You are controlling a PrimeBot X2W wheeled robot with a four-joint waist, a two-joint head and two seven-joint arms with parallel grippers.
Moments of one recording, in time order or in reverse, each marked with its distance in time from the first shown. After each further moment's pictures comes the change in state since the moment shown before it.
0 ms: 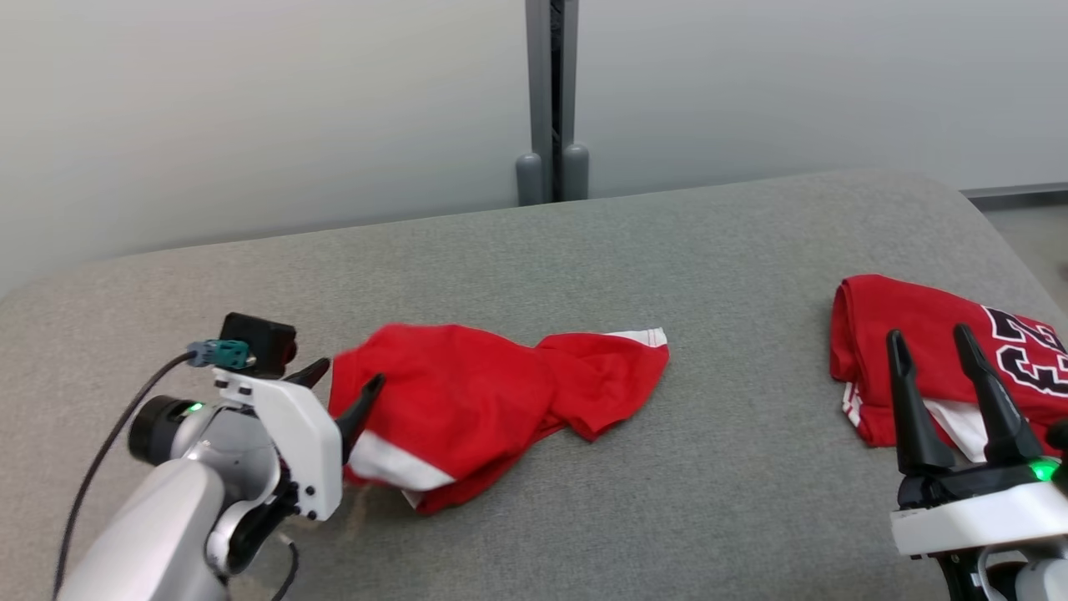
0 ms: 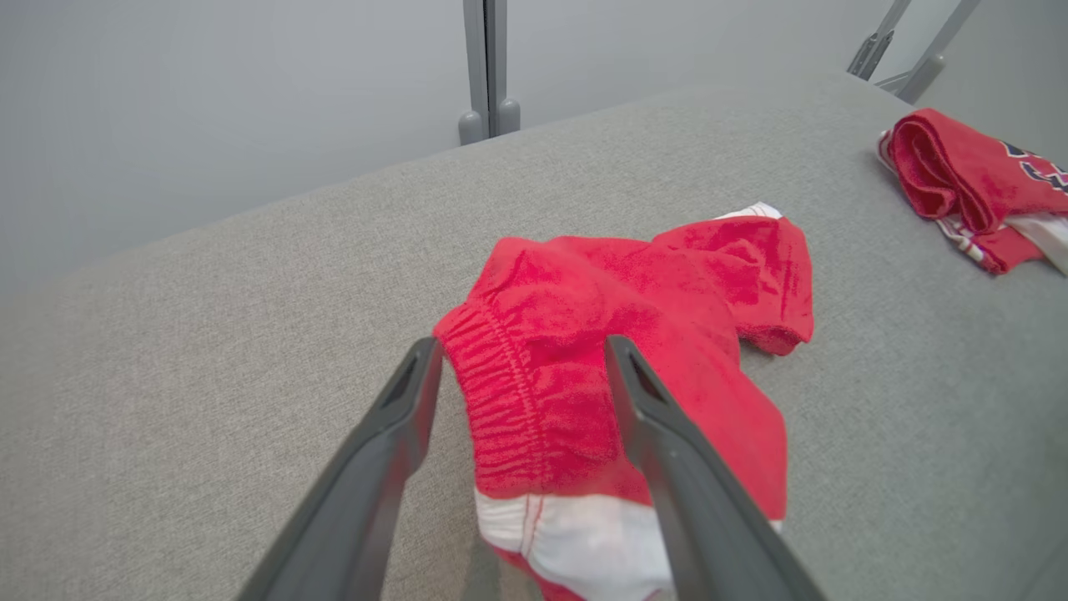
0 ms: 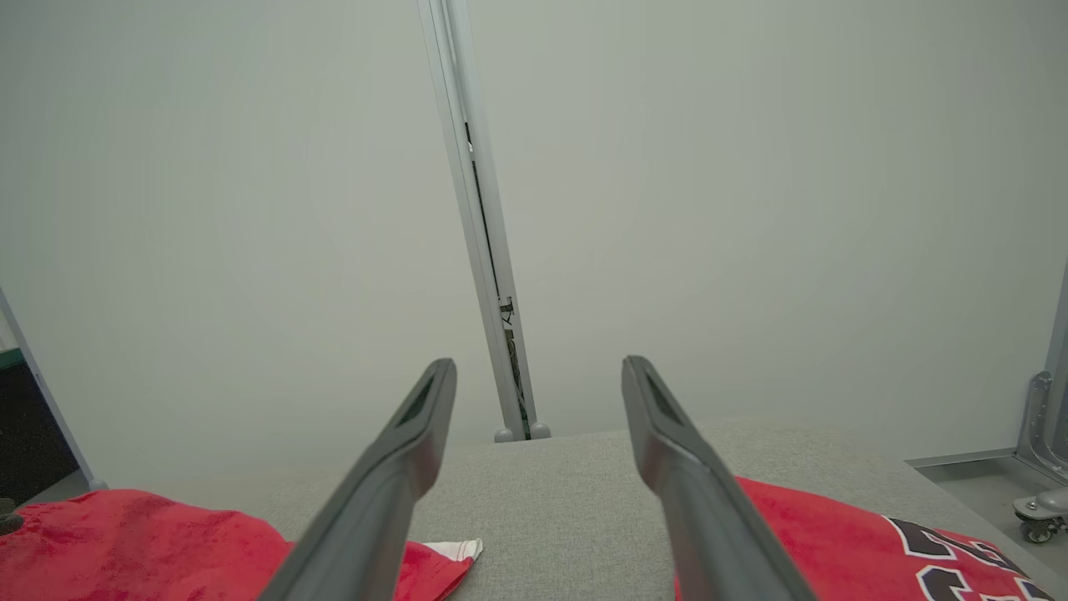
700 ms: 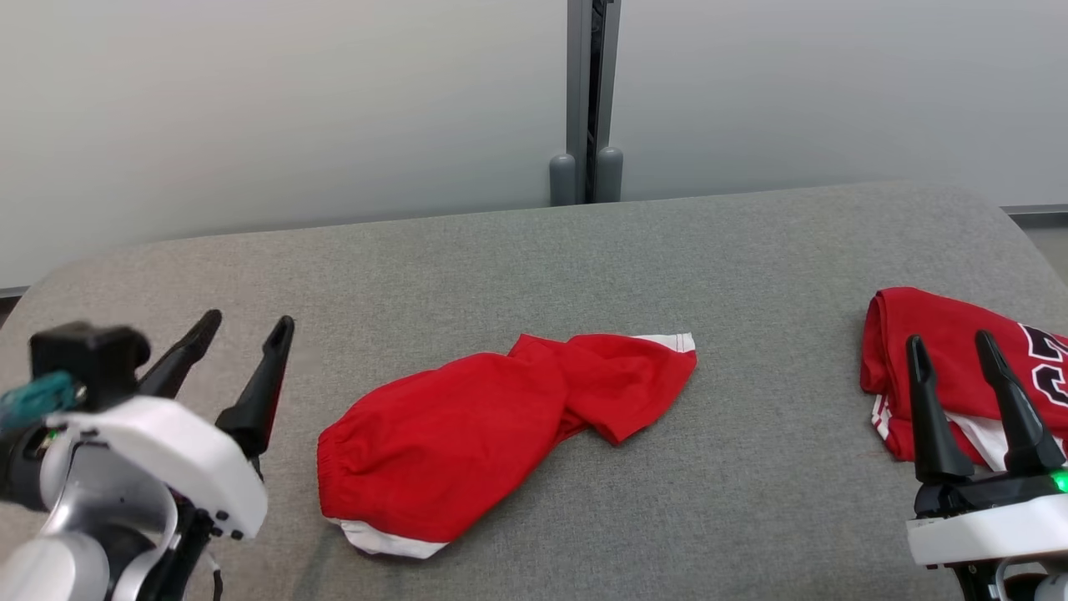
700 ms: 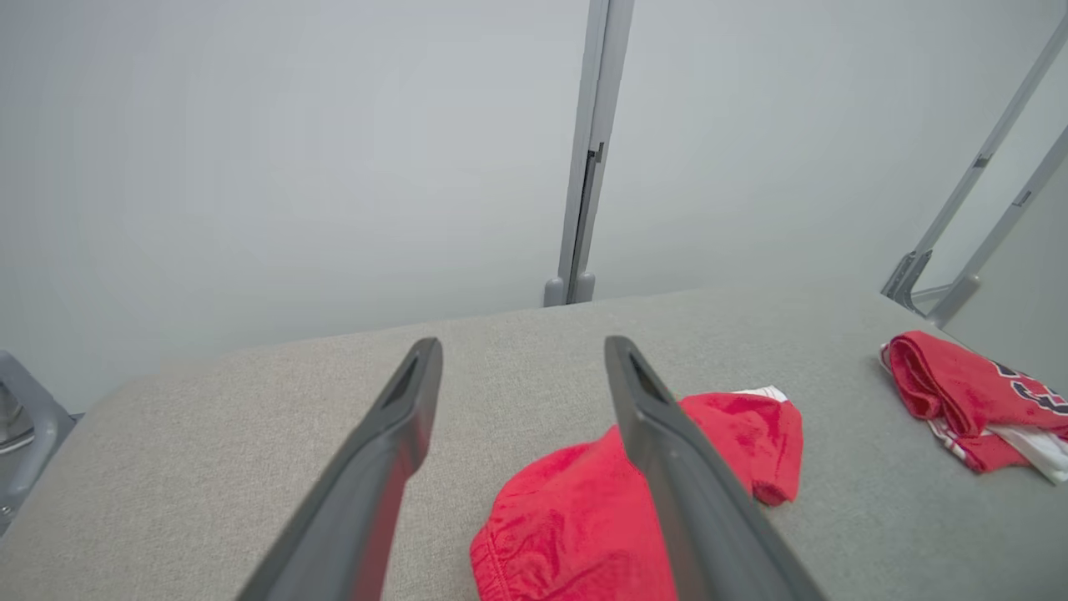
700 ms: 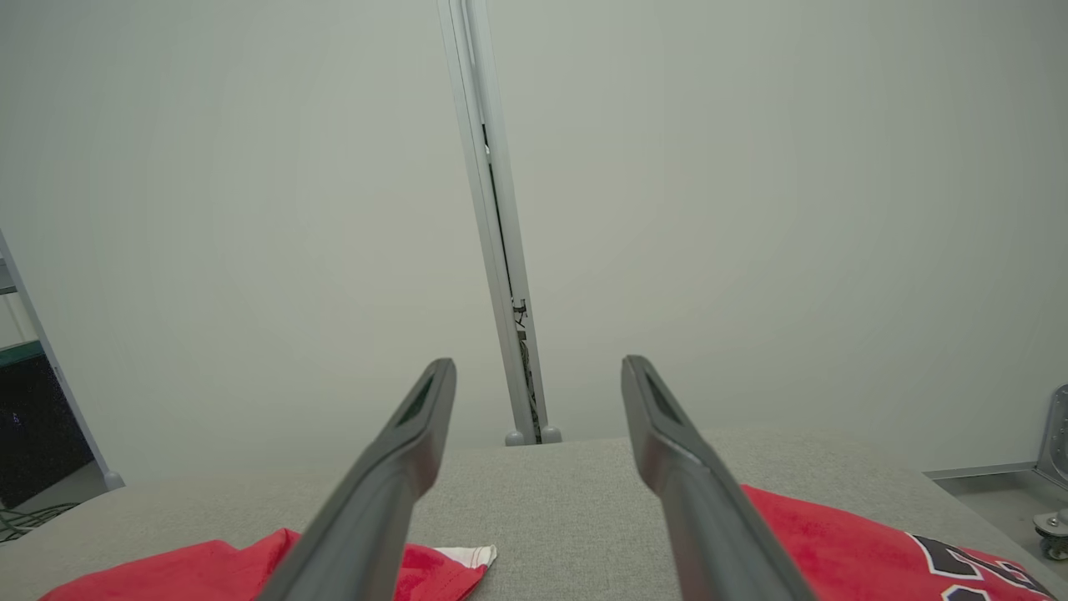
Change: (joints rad) left arm 0.277 0.167 0.231 -0.663 -0.040 0.289 0.061; right arm 0.045 0.006 -0.048 -0.057 -0.016 0.000 0.022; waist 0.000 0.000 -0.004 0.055
